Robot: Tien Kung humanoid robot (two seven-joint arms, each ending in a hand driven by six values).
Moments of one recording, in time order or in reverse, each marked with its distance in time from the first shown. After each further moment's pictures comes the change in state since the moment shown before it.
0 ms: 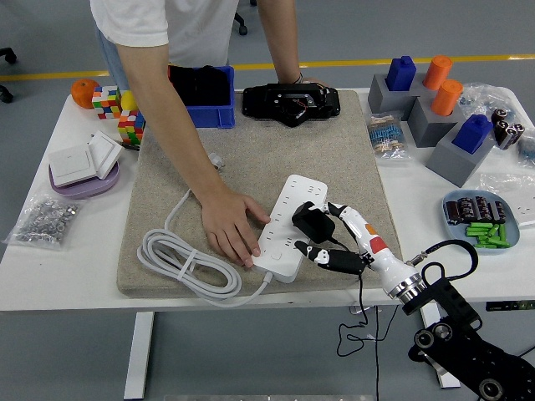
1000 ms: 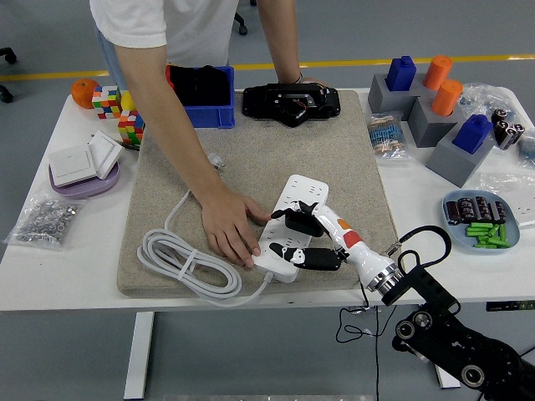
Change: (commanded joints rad) left arm -0.002 0.003 -0.003 0.000 -0.003 0.001 0.001; right arm 0.105 0.032 -0.102 -0.044 0.017 0.013 -0.021
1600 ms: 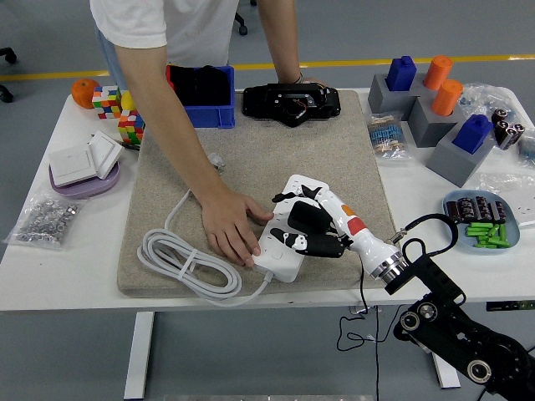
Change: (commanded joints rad) left arm 0.002 0.000 -0.004 0.000 0.015 -0.001 0.002; right arm -0.027 -0.022 0.111 0.099 -0.051 -0.004 -0.015
